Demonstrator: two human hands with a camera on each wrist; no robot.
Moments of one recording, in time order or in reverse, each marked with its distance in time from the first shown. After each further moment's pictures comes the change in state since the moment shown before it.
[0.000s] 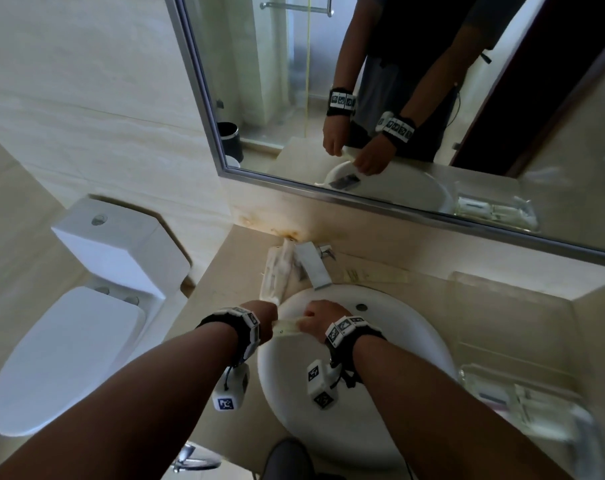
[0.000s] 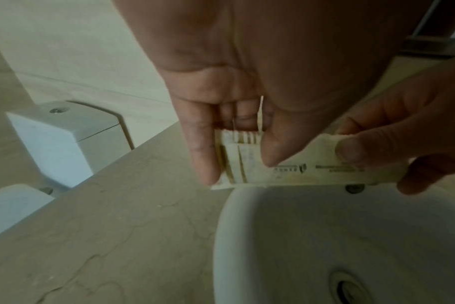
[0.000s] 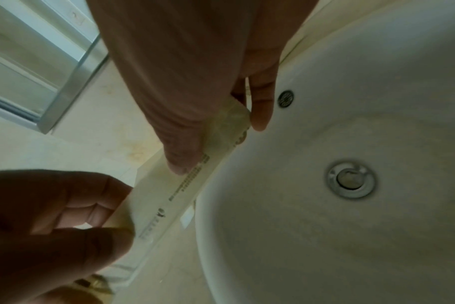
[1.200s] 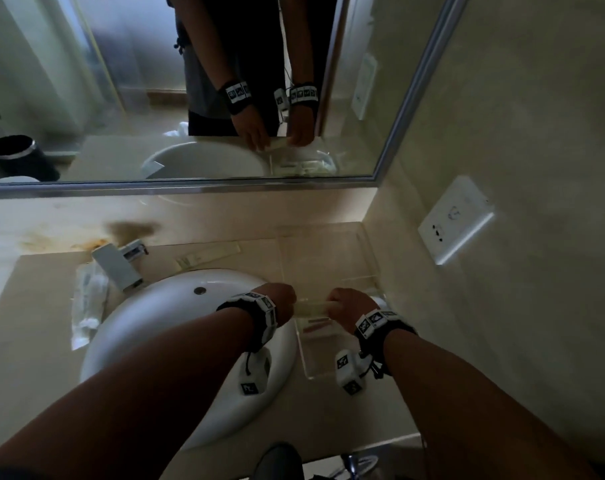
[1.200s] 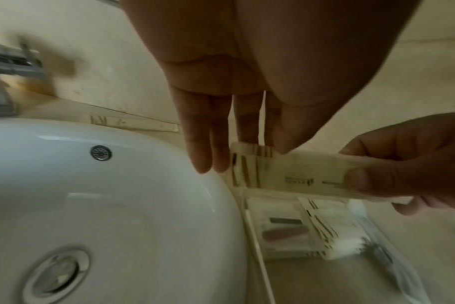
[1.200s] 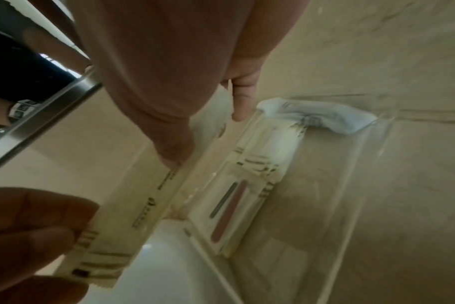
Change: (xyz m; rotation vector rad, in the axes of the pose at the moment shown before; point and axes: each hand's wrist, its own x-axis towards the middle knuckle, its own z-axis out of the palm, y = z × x) left_hand 0.020 0.353 0.013 0.010 0.004 0.425; right_hand -0.250 0.286 -0.057 0.116 0.258 0.420
